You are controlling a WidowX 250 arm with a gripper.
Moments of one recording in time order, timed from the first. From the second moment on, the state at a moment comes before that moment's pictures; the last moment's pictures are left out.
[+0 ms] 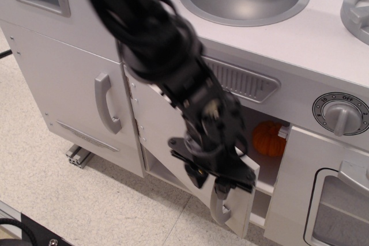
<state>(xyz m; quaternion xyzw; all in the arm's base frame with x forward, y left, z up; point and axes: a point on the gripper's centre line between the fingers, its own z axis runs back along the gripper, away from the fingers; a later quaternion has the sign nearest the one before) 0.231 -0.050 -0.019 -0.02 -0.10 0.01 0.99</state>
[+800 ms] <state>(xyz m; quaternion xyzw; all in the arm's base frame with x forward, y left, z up) 0.256 -0.076 0.059 -0.09 -0.11 -0.01 0.99</state>
